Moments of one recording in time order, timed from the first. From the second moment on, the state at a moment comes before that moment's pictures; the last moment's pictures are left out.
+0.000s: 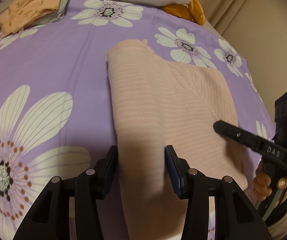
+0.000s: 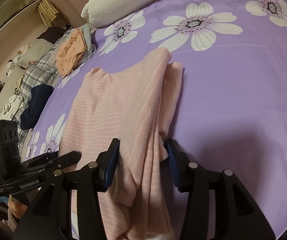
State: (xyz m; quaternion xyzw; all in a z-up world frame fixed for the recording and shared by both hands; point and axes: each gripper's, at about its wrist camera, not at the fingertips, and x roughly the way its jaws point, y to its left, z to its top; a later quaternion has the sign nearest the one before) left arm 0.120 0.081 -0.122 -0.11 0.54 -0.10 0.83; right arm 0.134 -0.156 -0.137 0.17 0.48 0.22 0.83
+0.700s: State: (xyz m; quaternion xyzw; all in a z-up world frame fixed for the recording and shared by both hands) left arm 0.082 0.076 -0.080 -0.08 0.51 -0.13 0.85; right arm 0.148 -0.160 -0.080 0.10 0.40 0.21 0.88
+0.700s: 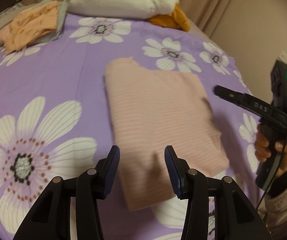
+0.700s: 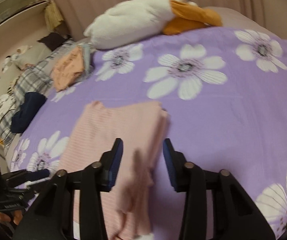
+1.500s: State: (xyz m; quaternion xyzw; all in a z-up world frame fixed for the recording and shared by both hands) left arm 0.095 0.051 -0.112 -0.03 0.54 -0.13 0.83; right arm 0.114 -0.129 -0.091 0.08 0.44 0.28 0.85
